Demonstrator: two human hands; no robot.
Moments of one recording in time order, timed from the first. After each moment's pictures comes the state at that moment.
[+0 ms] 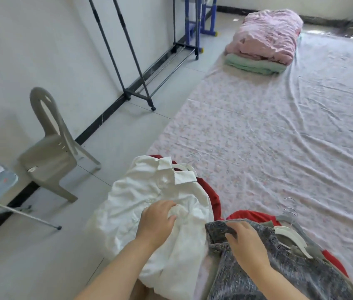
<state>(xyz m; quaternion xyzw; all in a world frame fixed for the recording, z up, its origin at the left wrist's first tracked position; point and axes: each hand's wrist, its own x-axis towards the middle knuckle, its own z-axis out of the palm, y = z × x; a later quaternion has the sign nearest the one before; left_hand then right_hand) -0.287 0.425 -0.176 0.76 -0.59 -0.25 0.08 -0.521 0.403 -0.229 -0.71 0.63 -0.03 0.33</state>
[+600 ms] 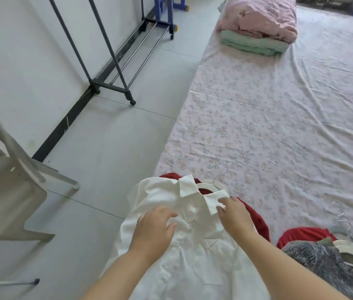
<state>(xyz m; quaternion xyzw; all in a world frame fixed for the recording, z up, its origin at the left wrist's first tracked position) -0.075 0.302 -0.273 0.68 -0.65 -0.33 0.09 -0.290 0.245 -0.331 -0.61 0.73 0.02 0.30</state>
